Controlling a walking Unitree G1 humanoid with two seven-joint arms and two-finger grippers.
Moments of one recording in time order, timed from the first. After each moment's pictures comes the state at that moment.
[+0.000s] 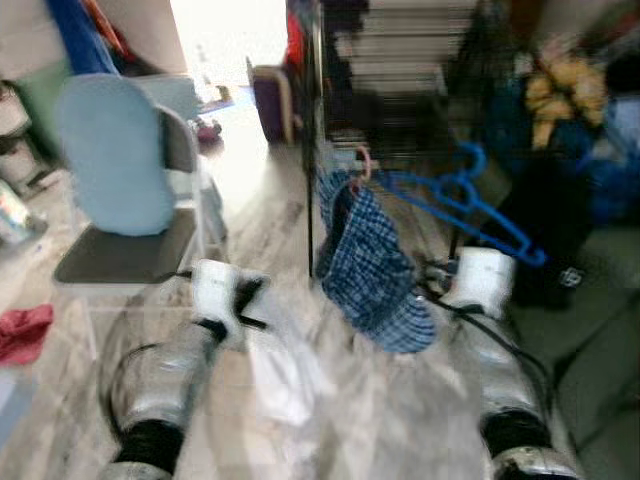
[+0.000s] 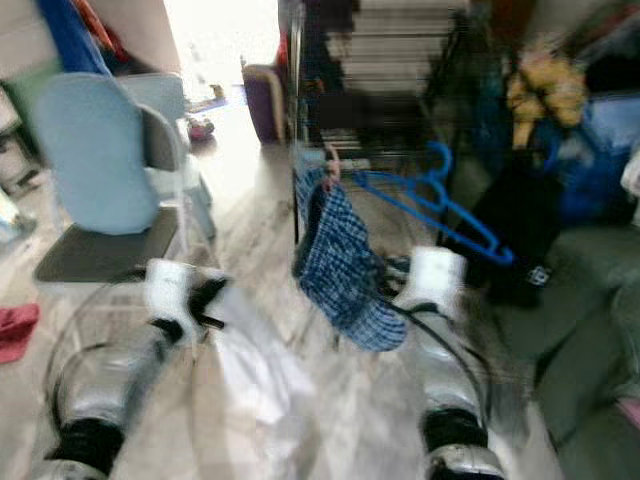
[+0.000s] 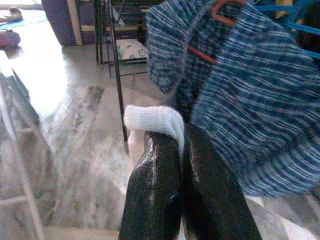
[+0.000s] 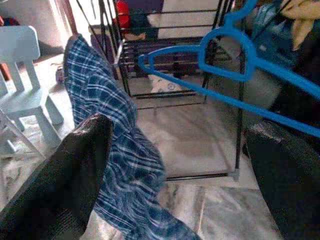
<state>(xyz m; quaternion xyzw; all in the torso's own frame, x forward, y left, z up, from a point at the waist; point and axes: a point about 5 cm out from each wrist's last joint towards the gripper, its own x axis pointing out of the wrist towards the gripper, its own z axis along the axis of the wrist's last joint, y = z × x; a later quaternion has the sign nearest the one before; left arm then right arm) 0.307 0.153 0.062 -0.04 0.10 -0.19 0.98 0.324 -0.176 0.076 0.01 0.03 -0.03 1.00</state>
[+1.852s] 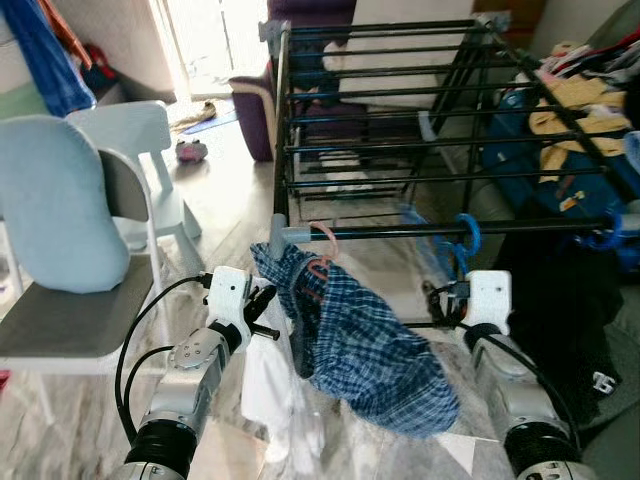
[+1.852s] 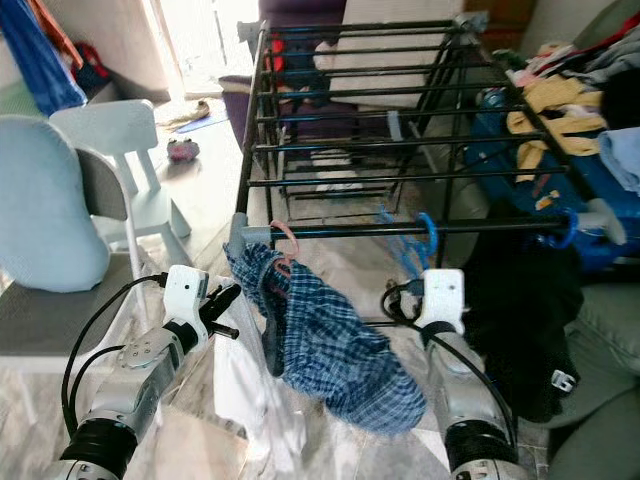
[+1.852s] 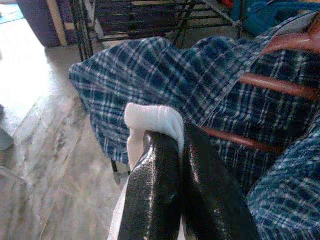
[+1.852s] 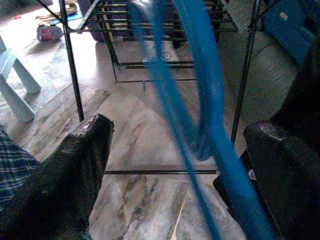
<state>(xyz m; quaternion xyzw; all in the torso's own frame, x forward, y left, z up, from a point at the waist) 0.304 0.140 0.053 -0.02 0.13 -0.20 0.97 0.308 -0.202 0.049 -0.01 0.13 0.00 0.99</state>
